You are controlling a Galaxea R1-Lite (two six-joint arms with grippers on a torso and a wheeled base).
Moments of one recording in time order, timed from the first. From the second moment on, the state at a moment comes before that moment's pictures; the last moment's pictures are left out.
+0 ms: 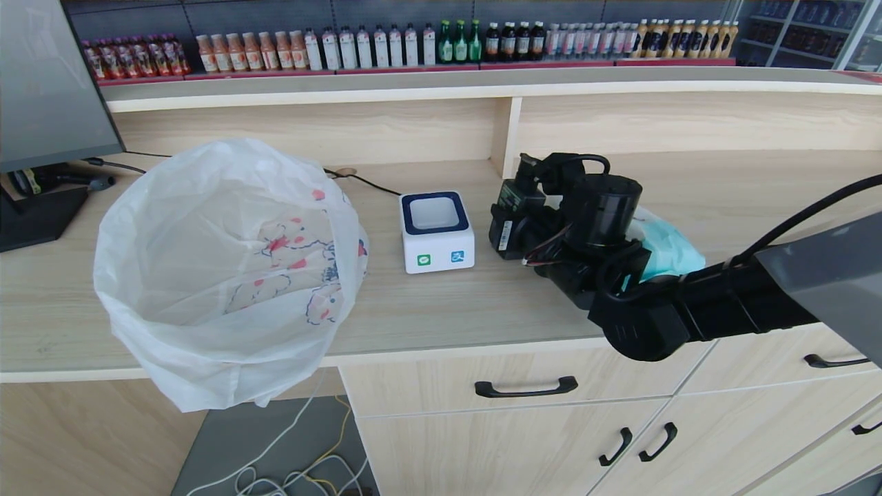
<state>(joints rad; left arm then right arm) 0.00 0.00 0.00 0.00 0.00 -0.01 0.56 2.10 -1.27 -0.89 -0.28 0.08</state>
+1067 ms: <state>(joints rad) 0.00 0.00 0.00 0.00 0.00 -0.01 0.63 1.70 -0.94 -0.93 -0.25 -0.02</state>
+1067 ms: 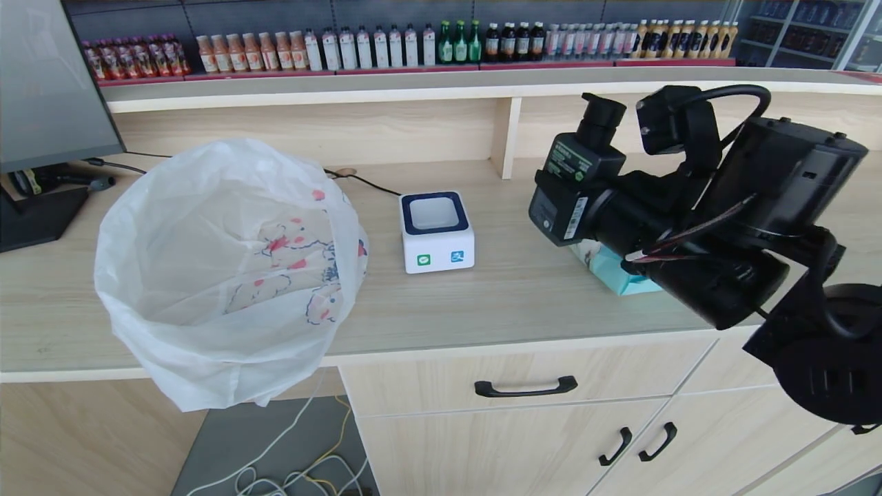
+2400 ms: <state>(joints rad) 0.00 0.00 0.00 0.00 0.00 -0.01 0.66 1.44 -0.55 -1.06 0.09 0.19</state>
